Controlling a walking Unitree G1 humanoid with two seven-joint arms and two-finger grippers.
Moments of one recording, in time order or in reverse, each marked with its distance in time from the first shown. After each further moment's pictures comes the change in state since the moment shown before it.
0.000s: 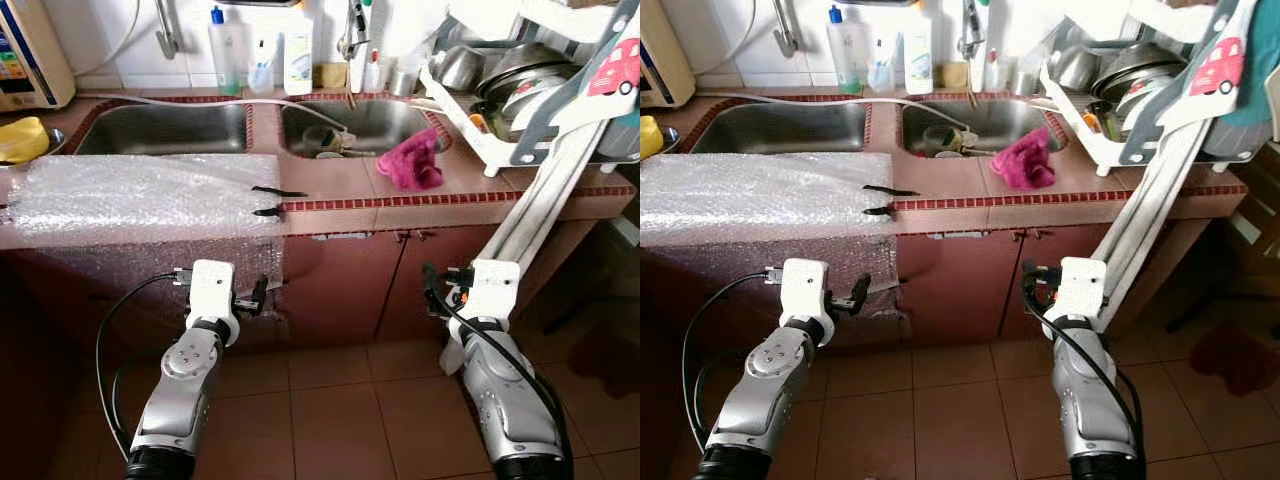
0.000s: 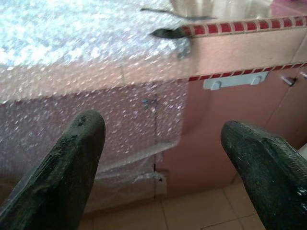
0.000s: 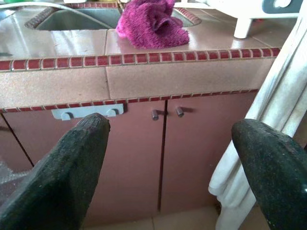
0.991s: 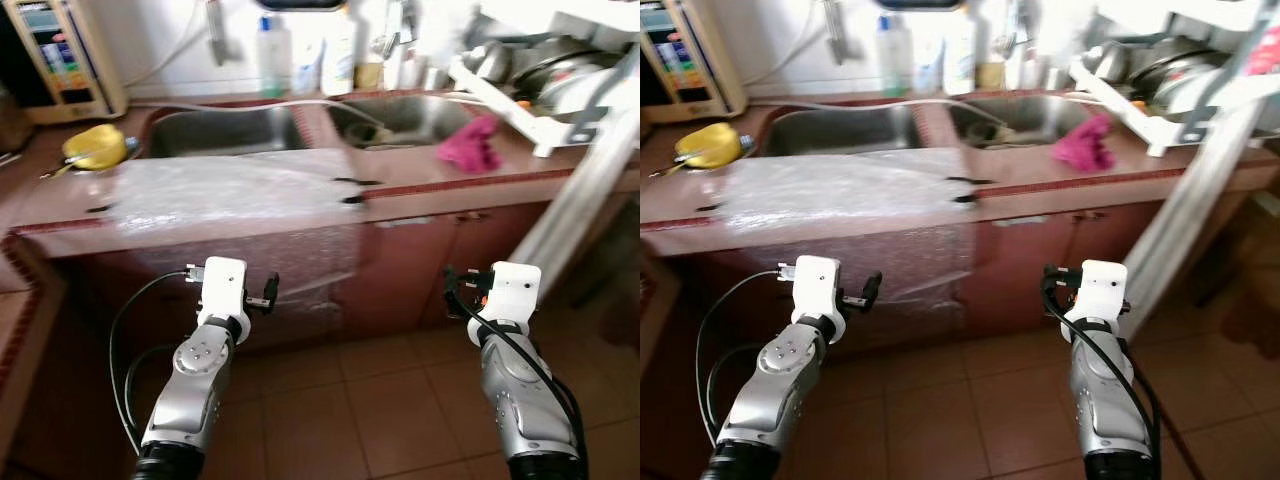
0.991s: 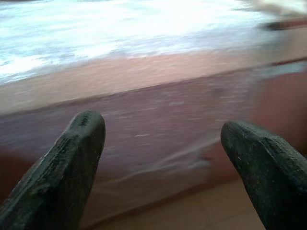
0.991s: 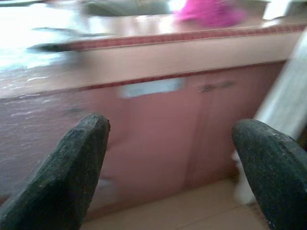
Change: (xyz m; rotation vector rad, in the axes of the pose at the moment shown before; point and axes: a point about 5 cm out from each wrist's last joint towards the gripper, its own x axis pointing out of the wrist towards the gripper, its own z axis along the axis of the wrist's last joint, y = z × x) left arm 0.002 -0.004 0.003 0.004 -0.012 -0.008; right arm 0.001 -0.012 -0.008 0.013 0.035 -0.060
